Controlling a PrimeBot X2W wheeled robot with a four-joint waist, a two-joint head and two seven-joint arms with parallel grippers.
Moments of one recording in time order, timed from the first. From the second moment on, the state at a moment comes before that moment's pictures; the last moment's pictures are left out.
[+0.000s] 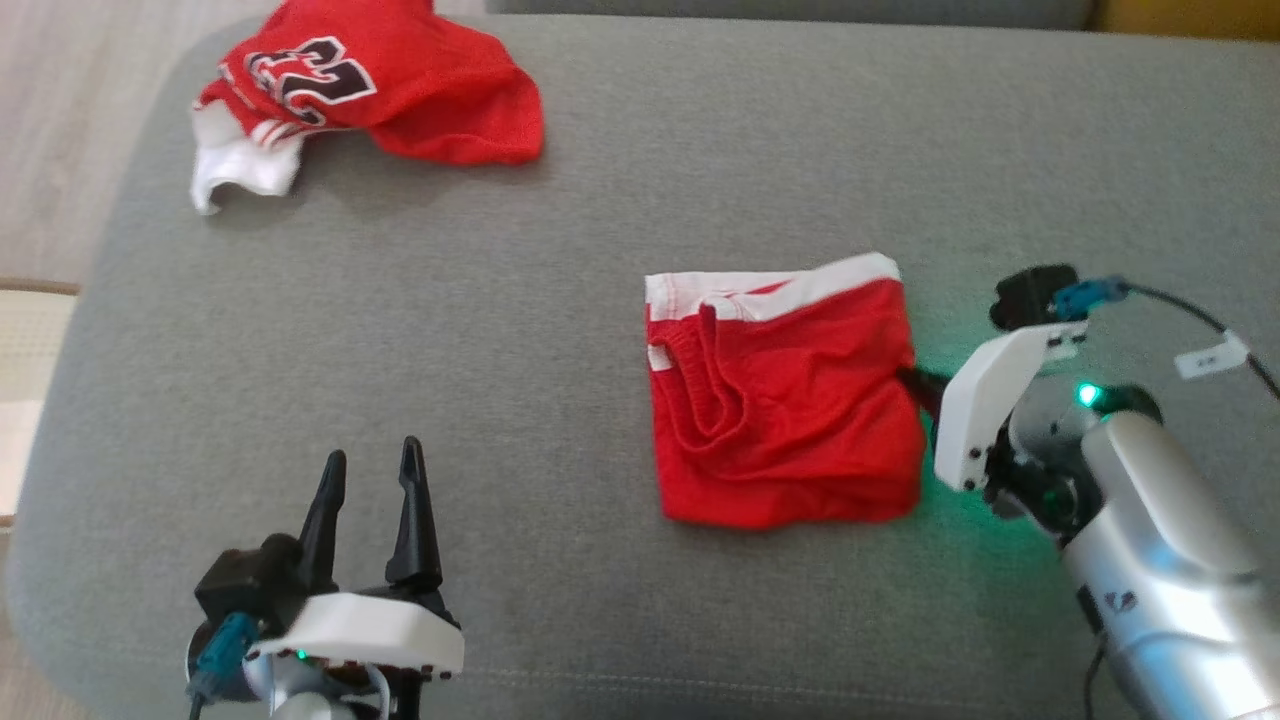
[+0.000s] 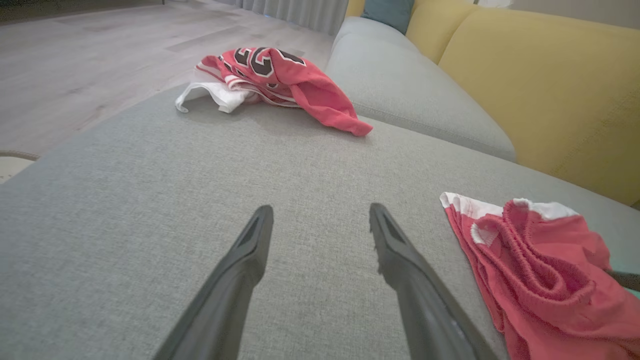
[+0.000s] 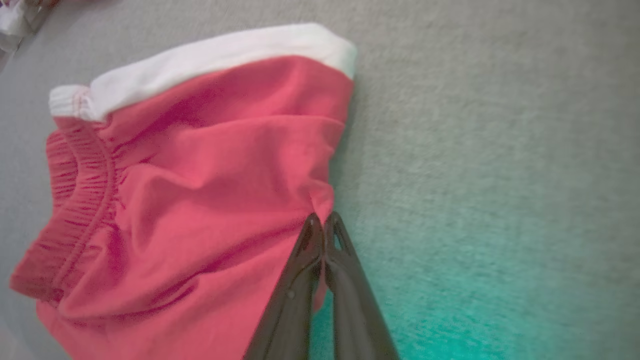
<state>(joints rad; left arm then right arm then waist) 0.05 0.05 -0.22 0.10 -0.35 0.13 -0.25 -0.49 -0.22 0.34 0.59 0.55 0.12 0.57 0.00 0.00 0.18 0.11</state>
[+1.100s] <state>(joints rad) -0.11 0.13 -0.21 0.03 -0.22 0.07 -0.22 -0.78 -0.23 0.29 0.61 0.46 0.12 0.37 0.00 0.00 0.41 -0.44</state>
